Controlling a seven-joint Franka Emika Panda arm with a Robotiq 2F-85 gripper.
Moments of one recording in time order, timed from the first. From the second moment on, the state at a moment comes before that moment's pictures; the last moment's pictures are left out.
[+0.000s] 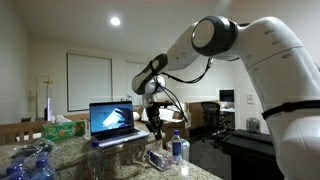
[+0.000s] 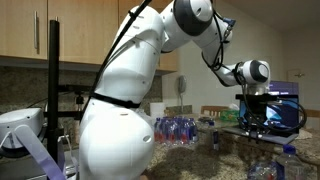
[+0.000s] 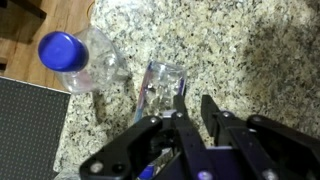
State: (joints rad) arm -0.10 0.34 -0.05 -1.72 -0.03 1.73 -0.25
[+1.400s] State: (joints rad) arm -0.22 0.26 -0.13 -2.00 0.05 2.25 -0.20
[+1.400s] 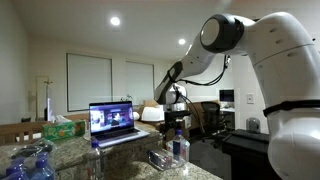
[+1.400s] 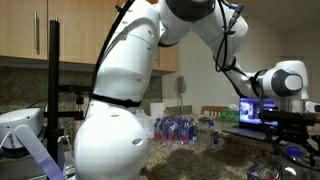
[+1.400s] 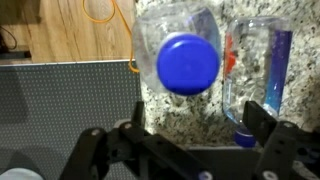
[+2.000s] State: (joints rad) arm -0.22 0.15 -0.13 -2.17 0.05 2.42 -0.35
